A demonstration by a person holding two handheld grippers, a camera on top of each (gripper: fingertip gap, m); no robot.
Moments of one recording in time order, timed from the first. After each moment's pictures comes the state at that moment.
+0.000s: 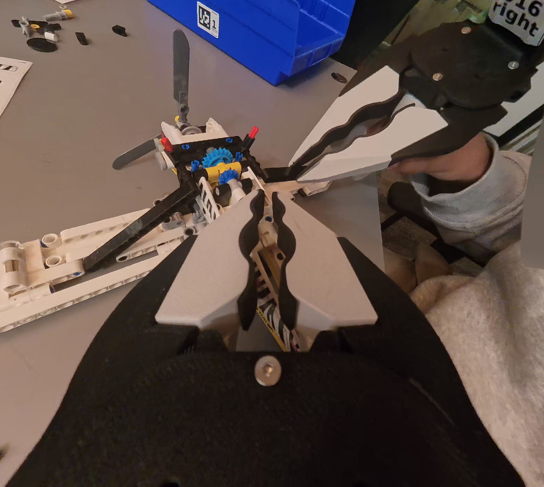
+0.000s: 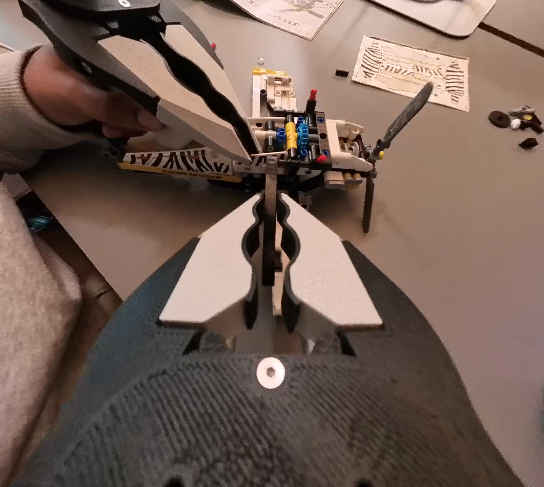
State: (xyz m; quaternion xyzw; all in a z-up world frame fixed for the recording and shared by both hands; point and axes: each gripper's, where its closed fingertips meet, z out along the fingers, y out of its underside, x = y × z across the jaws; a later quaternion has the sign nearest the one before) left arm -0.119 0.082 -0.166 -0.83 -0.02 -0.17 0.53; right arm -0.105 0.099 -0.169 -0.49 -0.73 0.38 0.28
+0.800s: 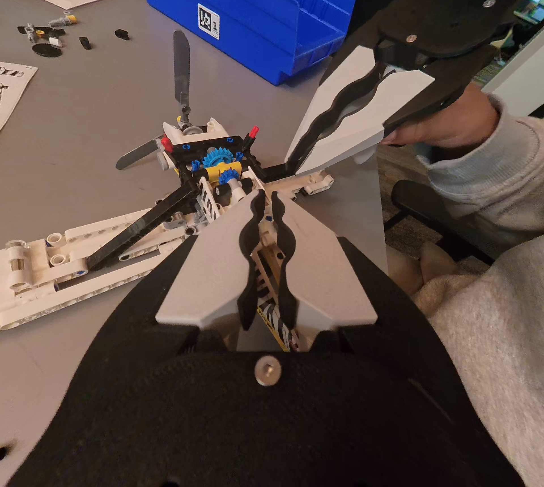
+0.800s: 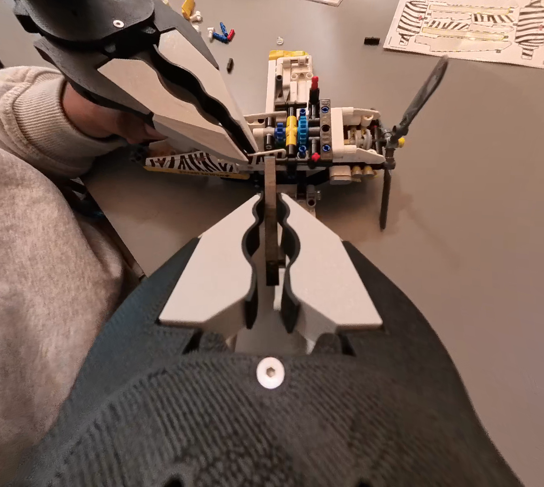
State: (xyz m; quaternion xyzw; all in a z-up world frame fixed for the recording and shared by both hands) left arm -0.119 0.080 -0.166 -0.83 -0.01 -0.16 0.54; right arm -0.106 0.101 -0.169 -0.51 -0.74 0.40 0.17
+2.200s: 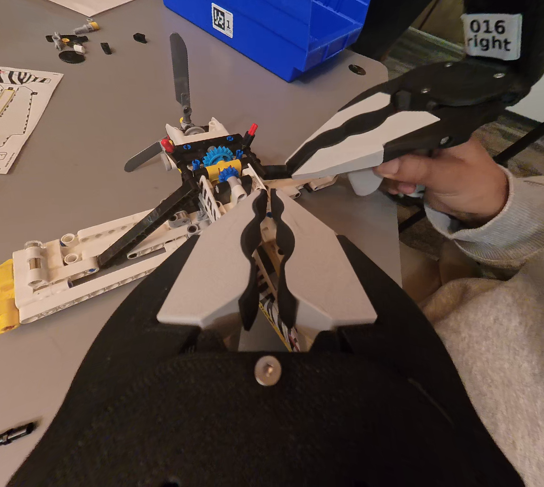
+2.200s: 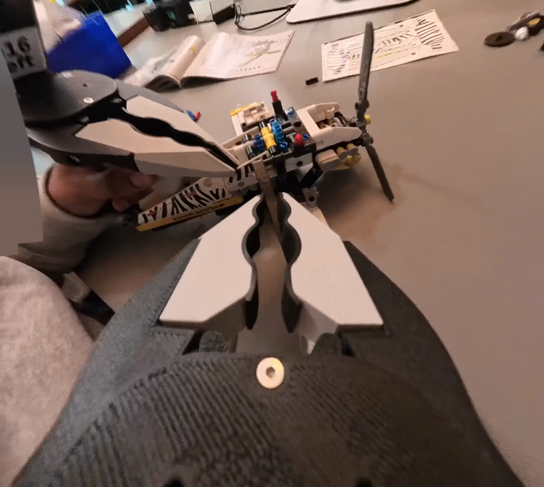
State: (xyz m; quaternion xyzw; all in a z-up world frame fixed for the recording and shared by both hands) left arm -0.123 0.080 -0.168 -0.84 -0.01 -0.12 0.53; right arm -0.112 0.105 -0.173 -0.60 -0.58 0.49 0.25
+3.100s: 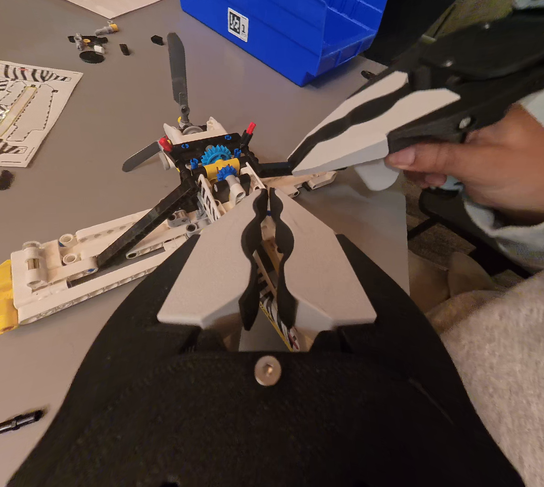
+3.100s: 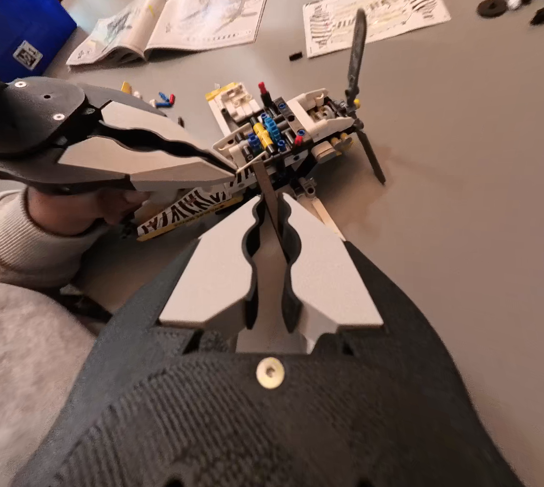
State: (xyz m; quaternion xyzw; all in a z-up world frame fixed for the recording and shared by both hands) left arm -0.131 0.081 -0.167 -0.84 -0.03 -0.11 0.54; right arm -0.121 0.107 -0.169 -0.66 -0.59 0.41 0.22
